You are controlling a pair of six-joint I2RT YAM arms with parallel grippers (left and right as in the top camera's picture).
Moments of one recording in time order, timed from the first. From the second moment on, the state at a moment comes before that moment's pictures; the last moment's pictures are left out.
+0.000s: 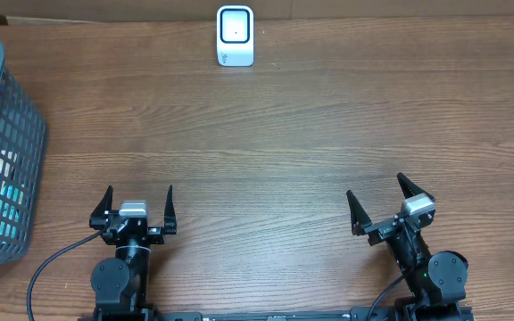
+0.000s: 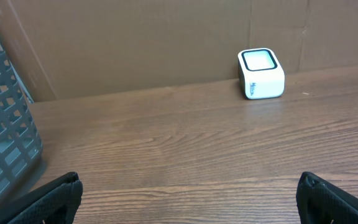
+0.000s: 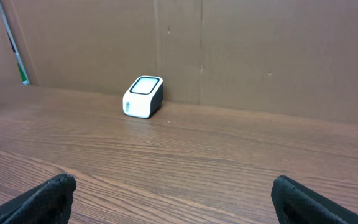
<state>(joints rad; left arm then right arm) 0.01 0.01 0.01 -0.08 -0.03 0.11 0.12 0.01 0.02 -0.02 -0.21 0.01</state>
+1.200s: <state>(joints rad) 0.01 0.19 0.41 -0.26 -0.03 0.11 0.12 0.01 0.02 -0.02 -0.21 0.01</state>
